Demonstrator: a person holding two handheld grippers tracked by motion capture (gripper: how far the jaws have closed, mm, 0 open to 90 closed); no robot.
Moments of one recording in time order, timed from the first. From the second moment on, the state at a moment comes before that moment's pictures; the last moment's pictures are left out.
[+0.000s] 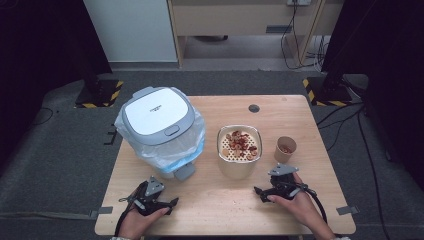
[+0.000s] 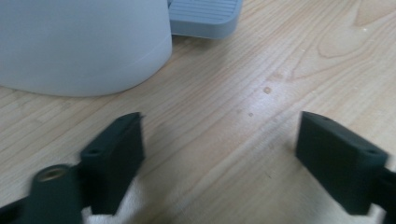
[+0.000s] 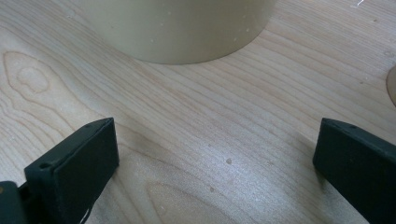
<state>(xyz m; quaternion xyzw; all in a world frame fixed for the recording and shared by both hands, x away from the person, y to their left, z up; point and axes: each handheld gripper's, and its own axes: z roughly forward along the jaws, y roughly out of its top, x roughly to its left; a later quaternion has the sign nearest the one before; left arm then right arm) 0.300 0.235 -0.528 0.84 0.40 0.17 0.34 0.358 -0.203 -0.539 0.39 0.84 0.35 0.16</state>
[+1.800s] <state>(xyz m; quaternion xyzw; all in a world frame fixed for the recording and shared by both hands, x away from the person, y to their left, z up) 0.340 0.180 -0.511 0.83 0.36 0.25 0.35 0.355 -0.207 -0.539 0.39 0.84 0.35 0.15</state>
